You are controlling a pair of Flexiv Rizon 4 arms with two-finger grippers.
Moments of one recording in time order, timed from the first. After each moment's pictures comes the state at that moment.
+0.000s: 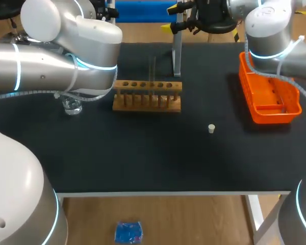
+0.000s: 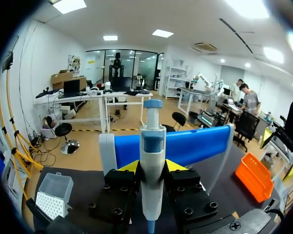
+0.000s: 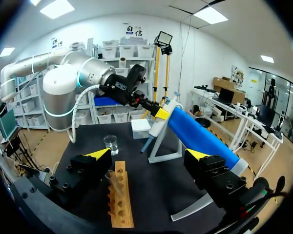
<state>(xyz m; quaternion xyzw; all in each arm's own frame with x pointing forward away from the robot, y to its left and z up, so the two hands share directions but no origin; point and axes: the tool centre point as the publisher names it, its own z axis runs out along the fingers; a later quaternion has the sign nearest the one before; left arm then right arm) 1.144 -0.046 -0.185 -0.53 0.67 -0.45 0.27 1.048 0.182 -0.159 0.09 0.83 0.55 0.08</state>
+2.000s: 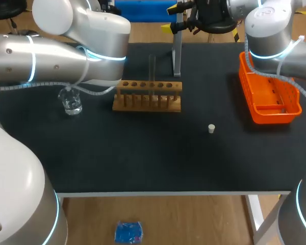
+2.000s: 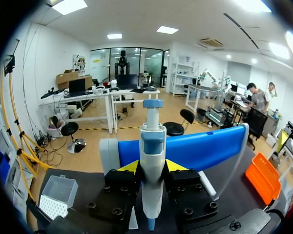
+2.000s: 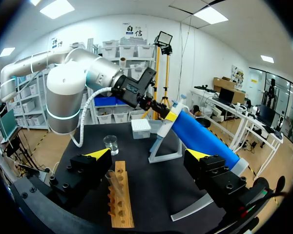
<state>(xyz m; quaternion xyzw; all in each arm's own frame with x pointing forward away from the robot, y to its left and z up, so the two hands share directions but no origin) 1.171 -0.041 -0.195 -0.55 0.67 -0.42 0.29 1.048 0.182 -0.159 0.09 0.83 0.55 0.08</state>
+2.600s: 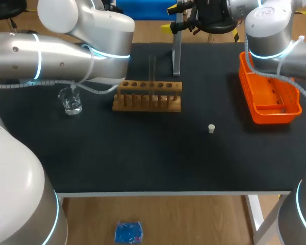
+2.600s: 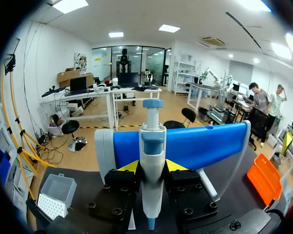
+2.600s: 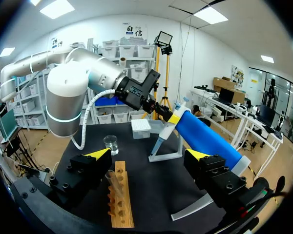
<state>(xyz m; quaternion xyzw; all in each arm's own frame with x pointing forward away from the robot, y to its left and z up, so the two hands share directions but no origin) 1.177 -0.046 -0.201 -0.55 0.67 -0.41 0.29 1.048 0.182 -0.159 0.09 0.83 0.55 0.08</state>
